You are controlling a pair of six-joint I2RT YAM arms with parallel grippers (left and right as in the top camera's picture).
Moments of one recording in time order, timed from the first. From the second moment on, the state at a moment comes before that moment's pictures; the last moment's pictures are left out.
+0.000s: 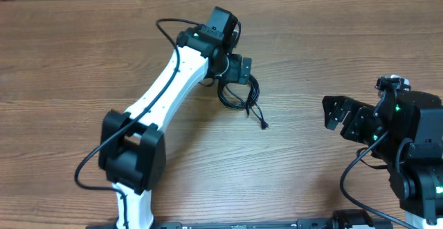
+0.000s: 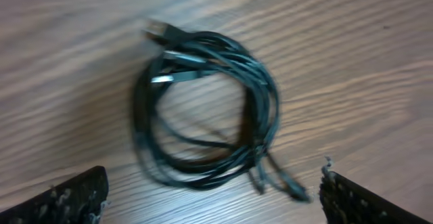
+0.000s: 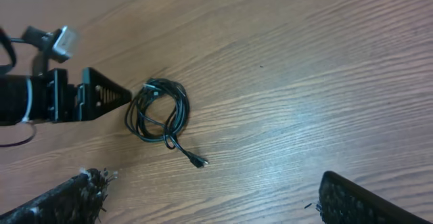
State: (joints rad) left arm -0.47 2.04 1.77 -0.95 0.19 -0.31; right arm 0.03 0.87 1.16 -1.06 -0.14 0.38
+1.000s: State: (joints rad) left arm -0.51 2.09 1.70 -0.91 -0.11 -0.69; right arm 0.03 0.87 1.16 -1.13 -0.14 0.38
